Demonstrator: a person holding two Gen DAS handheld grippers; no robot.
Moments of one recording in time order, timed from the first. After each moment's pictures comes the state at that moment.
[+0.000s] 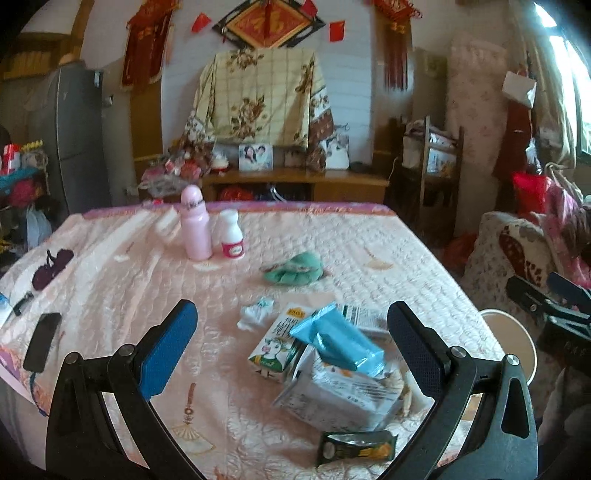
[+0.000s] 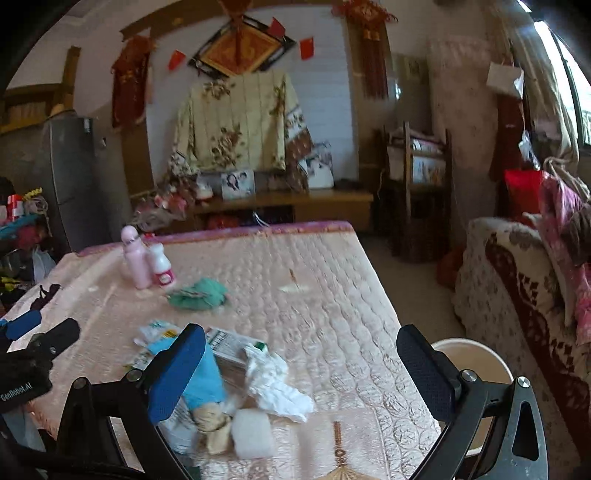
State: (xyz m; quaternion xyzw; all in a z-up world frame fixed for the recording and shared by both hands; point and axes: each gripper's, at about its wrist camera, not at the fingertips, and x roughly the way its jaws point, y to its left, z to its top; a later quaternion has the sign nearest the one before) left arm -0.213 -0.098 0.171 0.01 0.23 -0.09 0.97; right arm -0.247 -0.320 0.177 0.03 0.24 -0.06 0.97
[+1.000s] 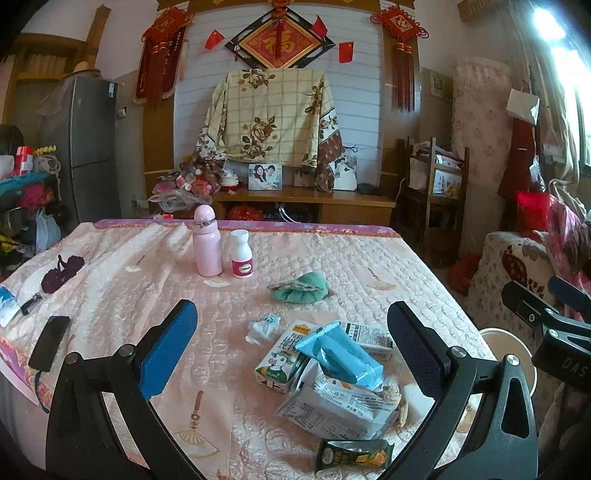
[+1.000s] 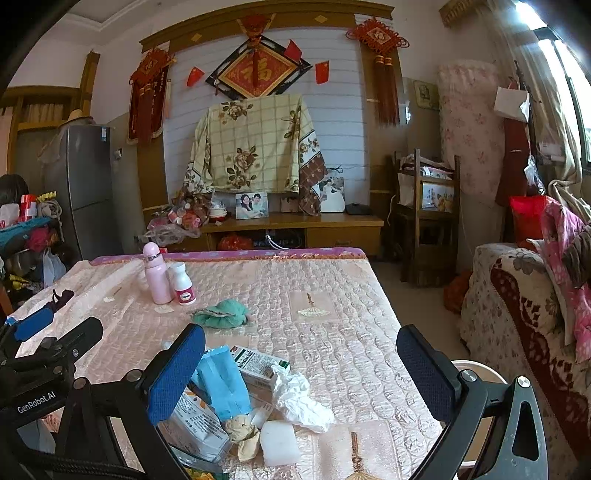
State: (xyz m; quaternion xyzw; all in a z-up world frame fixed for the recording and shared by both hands) left arm -0.229 -0.090 0.184 -0.01 0.20 -0.07 0.98; right arm -0.268 -0.294 0.198 0.02 0.19 -0.05 0.98
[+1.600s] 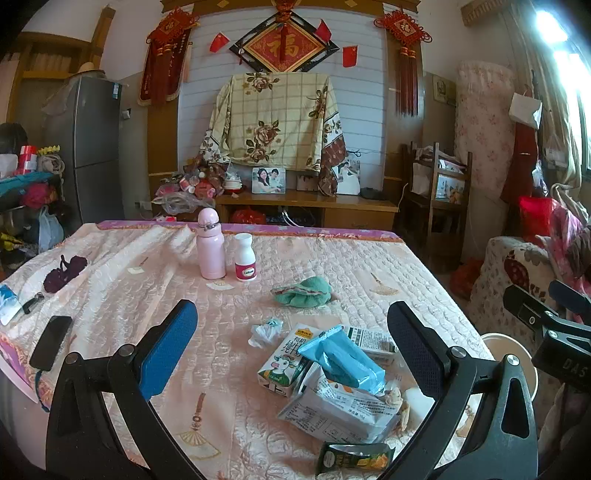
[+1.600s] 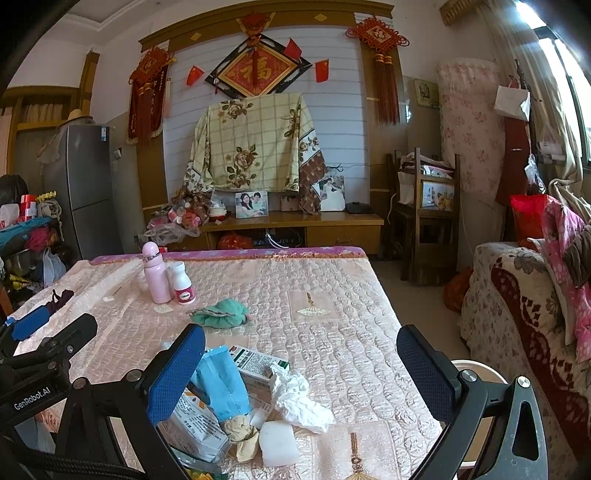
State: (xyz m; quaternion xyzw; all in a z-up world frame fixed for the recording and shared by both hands) left arm -0.227 -0.085 0.189 -0.01 0.20 -0.06 0.98; right arm -0.265 -0.297 0.199 0.02 0.20 -0.05 0.98
